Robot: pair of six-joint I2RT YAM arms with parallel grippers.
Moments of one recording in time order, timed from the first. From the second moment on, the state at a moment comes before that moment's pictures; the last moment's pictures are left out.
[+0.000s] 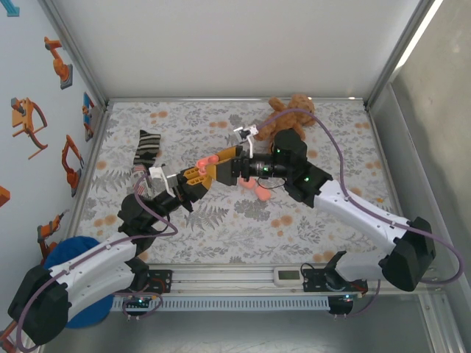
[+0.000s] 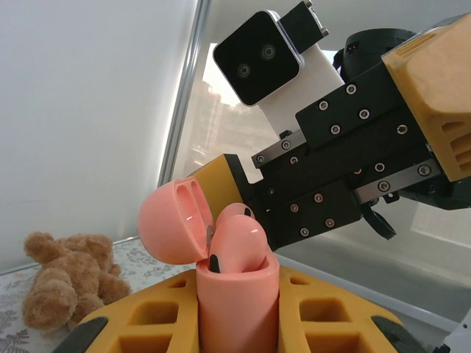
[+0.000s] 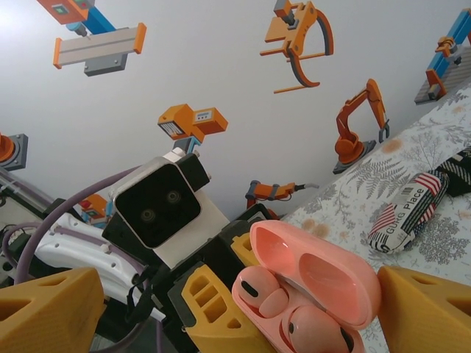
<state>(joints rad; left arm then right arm) -0.69 0.86 0.29 0.96 0.41 -0.37 0.80 1.30 1.07 0.16 -0.71 0.62</state>
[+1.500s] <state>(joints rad) -0.70 0.85 0.29 0.92 0.41 -0.36 0.81 1.25 1.09 0.08 -0.69 0.56</state>
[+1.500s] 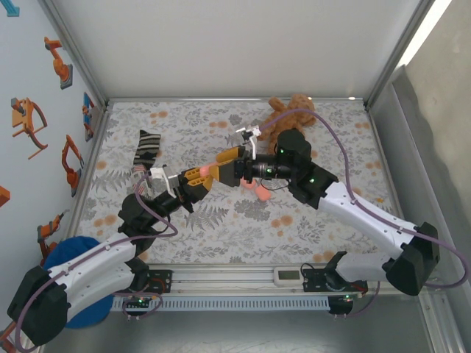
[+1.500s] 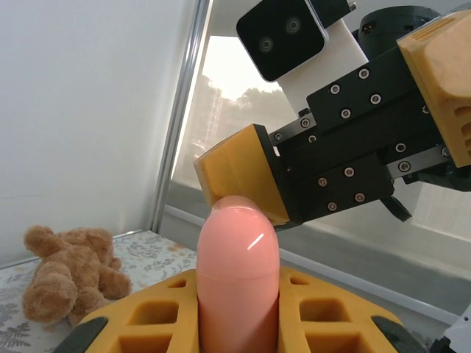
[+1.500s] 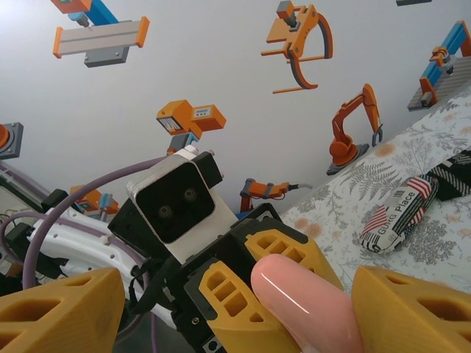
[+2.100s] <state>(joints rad) -0.71 0.81 0.28 0.75 0.40 -0.40 0.81 1.08 1.06 -0.10 -0.47 0.42</state>
